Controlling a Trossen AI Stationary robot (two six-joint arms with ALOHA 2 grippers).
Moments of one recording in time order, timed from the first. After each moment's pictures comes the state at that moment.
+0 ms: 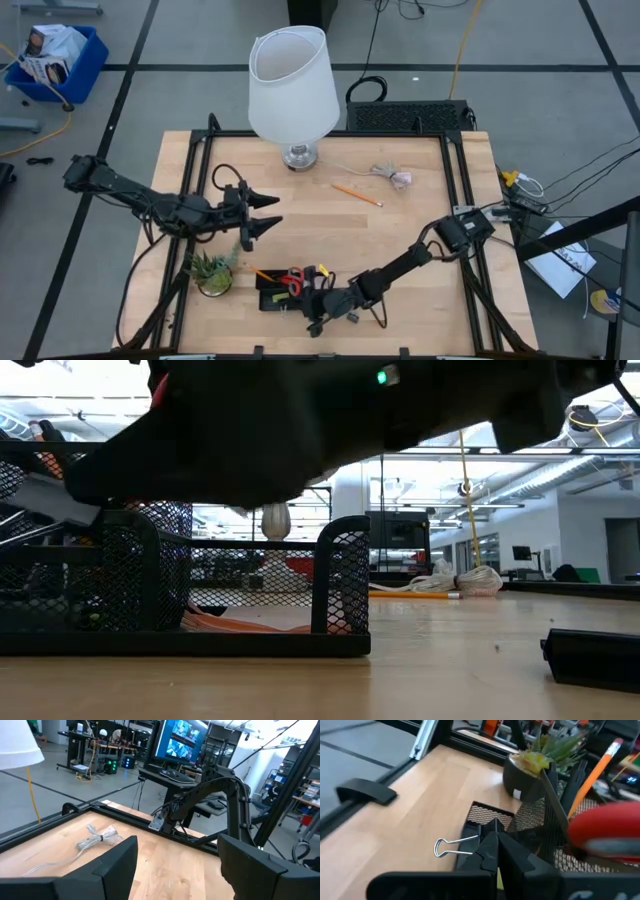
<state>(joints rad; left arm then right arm) -0.34 0.92 0.54 0.41 -0.50 -0.29 0.50 2.29 1.37 0.60 0.42 -0.15</state>
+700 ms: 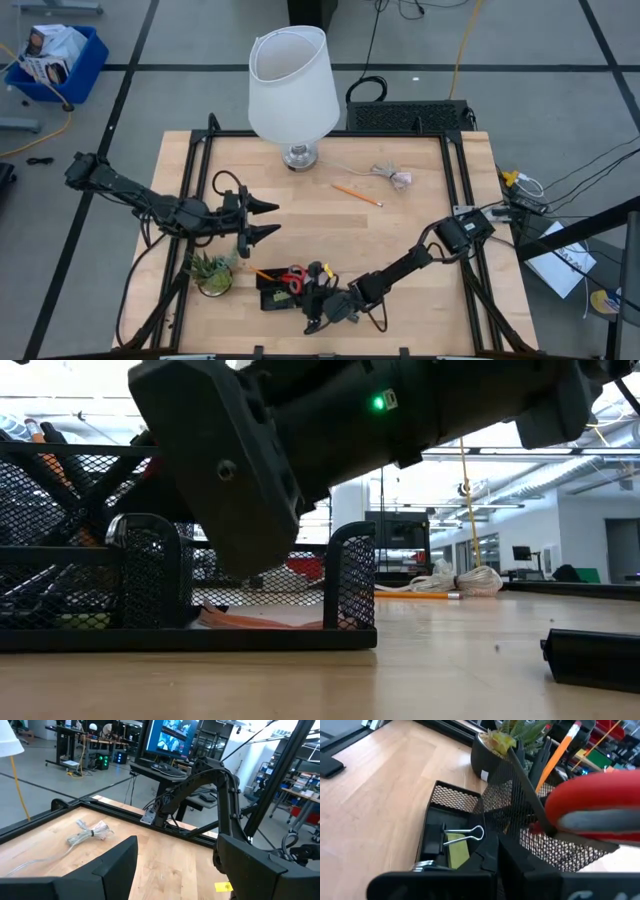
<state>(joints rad) -0.39 0.92 0.54 0.39 -0.50 -0.29 0.51 2.30 1.38 0.53 0.63 -0.20</state>
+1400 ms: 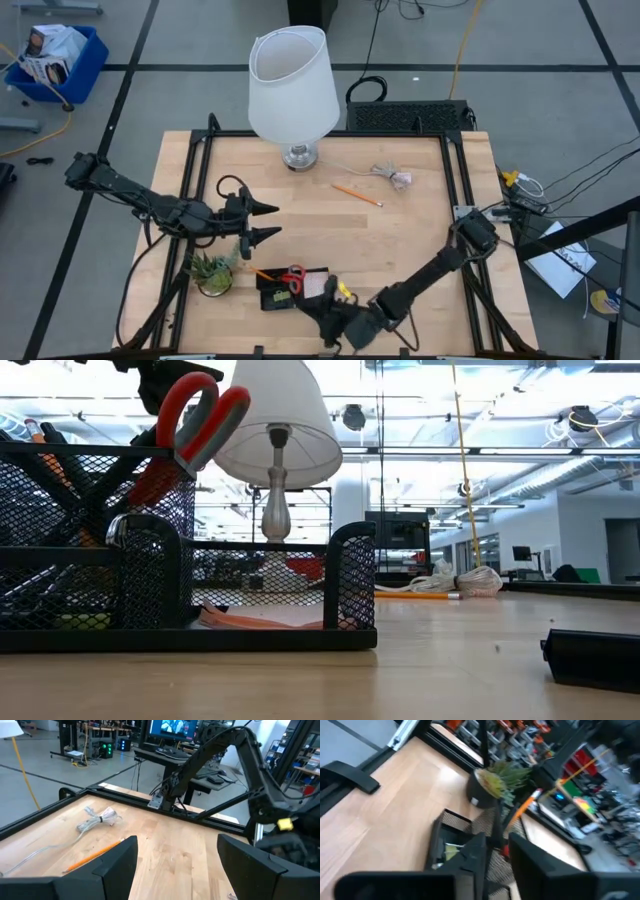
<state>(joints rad) -0.39 0.92 0.54 0.29 -0.50 -0.28 0.65 2.13 1.38 0.37 0.81 -0.38</state>
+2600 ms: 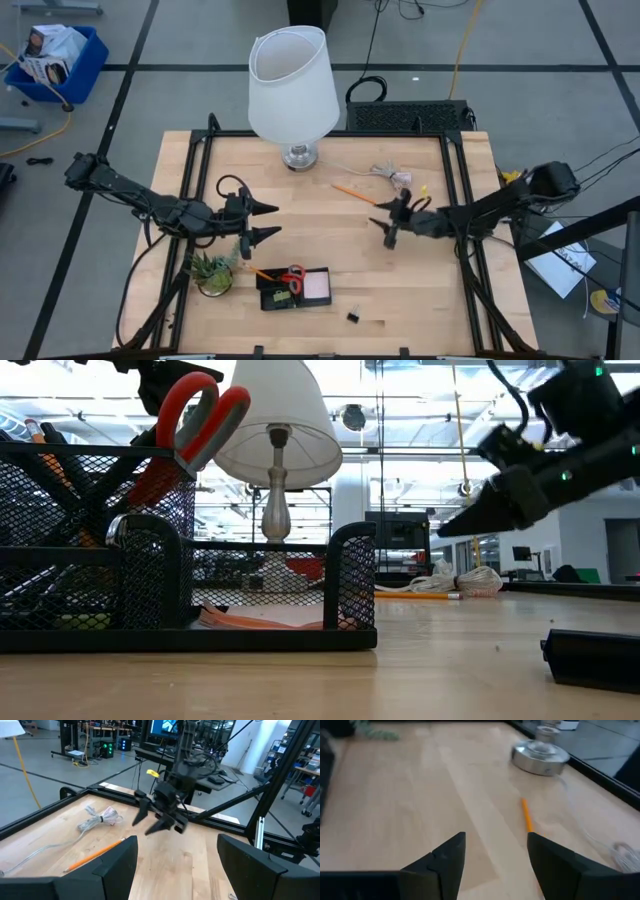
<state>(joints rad) -0.38 0.92 0.54 0.28 -0.50 -0.29 0.19 1.24 0.18 0.61 0.54 0.16</state>
